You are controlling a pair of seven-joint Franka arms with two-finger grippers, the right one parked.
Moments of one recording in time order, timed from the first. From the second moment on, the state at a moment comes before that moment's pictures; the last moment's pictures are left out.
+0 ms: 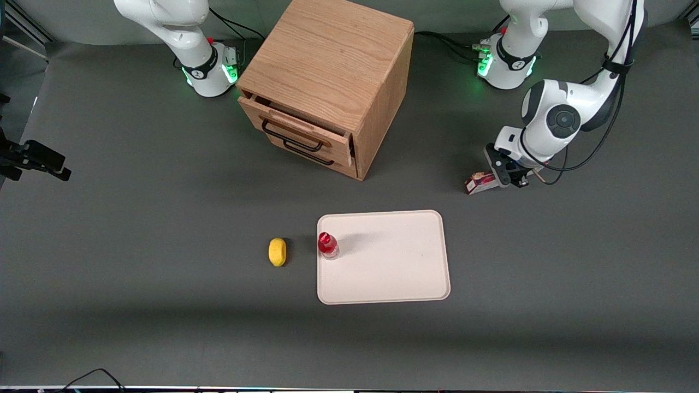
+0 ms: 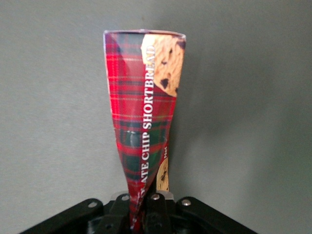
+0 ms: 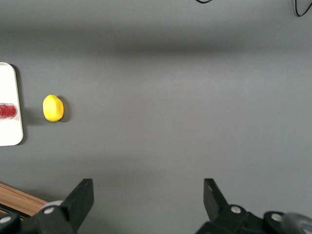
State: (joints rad) arm 0.11 0.10 -0.28 -2.57 0.06 2.60 1.03
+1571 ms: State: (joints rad) arm -0.08 0.61 -0.28 -1.25 0.02 1.82 0.02
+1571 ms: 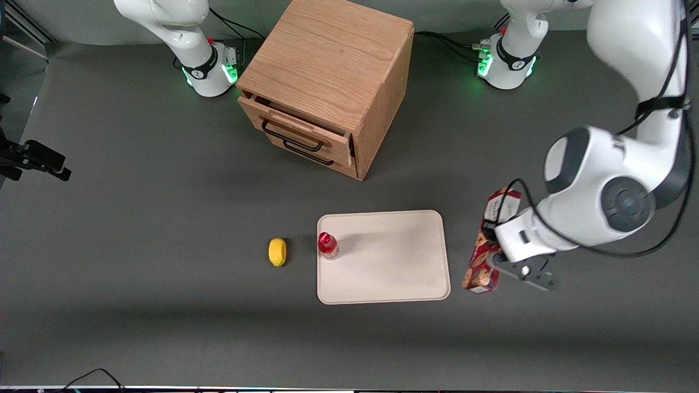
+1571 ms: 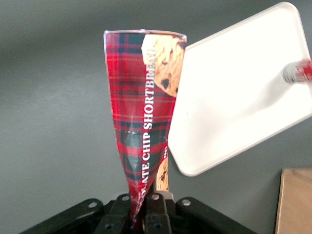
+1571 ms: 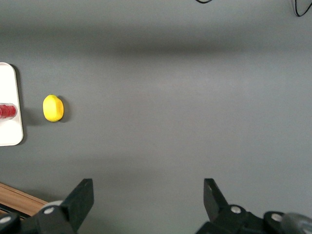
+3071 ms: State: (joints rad) arm -0.18 0.77 -0.28 -1.45 0.10 2.20 -0.46
